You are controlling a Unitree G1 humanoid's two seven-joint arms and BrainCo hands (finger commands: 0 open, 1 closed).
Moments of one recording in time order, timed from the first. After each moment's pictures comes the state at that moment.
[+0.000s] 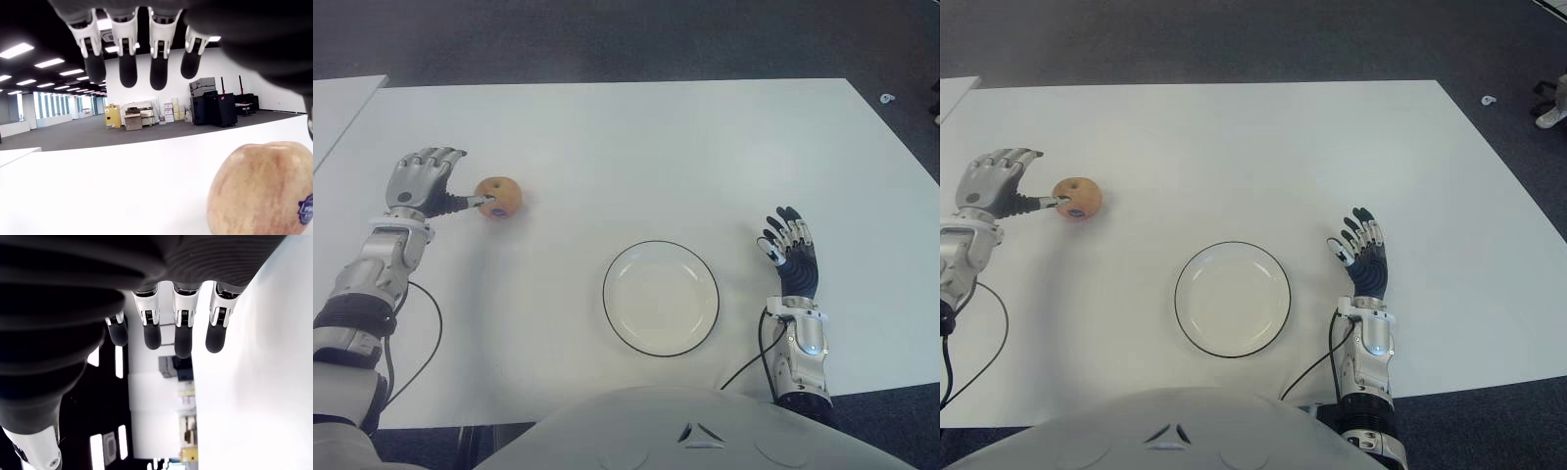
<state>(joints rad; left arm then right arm) -0.25 0.86 -0.22 0.64 0.79 -0.20 0.42 0.17 -0.06 -0.25 0.32 0.19 -0.50 0.11</state>
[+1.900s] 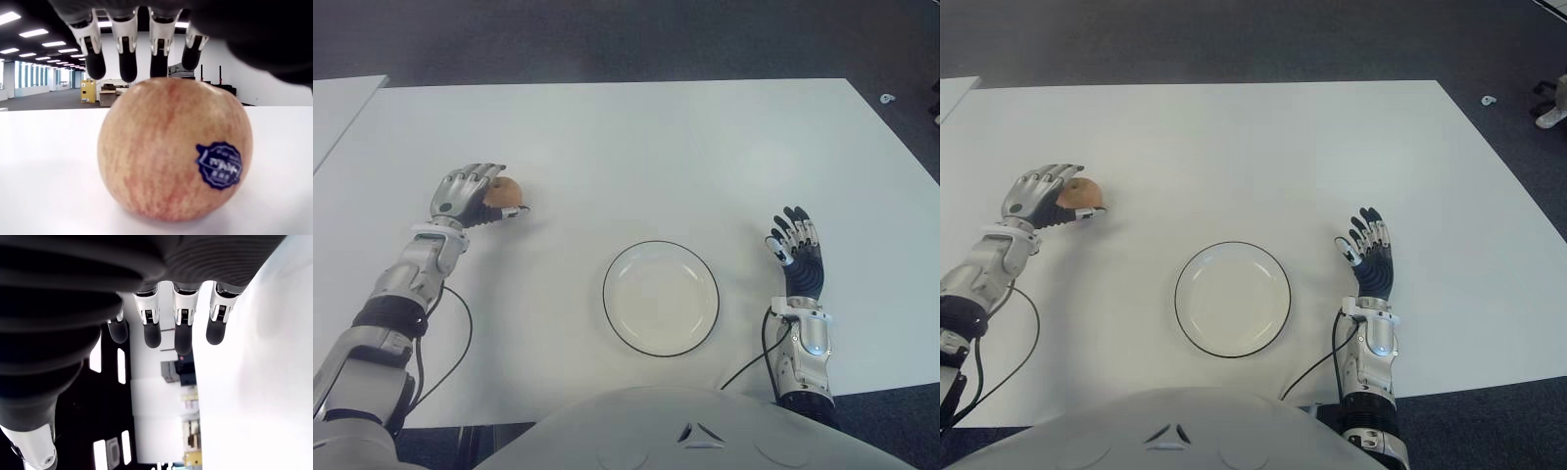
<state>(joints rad) -0.26 0.76 -0.26 0.65 0.77 -0.24 0.36 0.17 -0.05 -0.25 0.33 0.21 -0.51 0.12</state>
